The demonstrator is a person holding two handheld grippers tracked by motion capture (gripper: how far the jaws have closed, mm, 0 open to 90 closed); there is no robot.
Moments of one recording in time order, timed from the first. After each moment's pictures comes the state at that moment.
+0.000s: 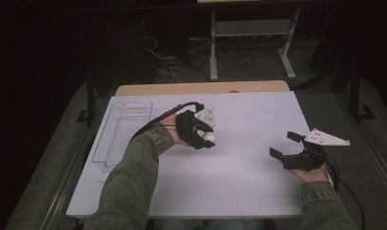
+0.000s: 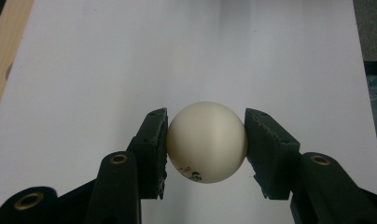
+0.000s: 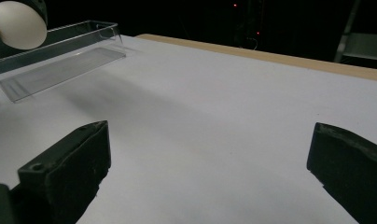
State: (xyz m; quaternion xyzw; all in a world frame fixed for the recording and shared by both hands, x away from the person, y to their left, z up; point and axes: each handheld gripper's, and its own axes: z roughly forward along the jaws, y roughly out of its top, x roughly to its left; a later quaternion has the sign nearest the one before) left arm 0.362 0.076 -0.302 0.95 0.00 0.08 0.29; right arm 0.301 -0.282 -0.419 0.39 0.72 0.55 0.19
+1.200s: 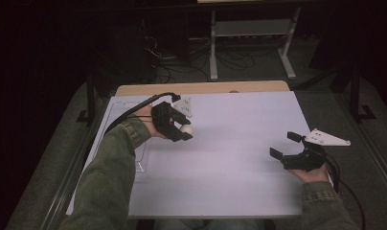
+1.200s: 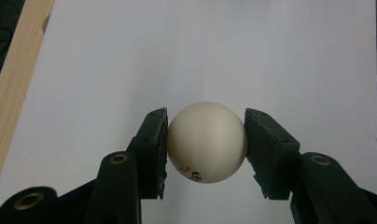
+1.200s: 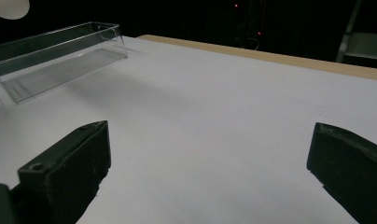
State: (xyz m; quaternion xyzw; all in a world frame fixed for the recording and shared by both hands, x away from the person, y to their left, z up) left arm 0.366 0.129 -0.274 0.96 0.03 0.10 0.24; right arm 0.301 -0.283 -0.418 0.39 0.71 0.55 0.19
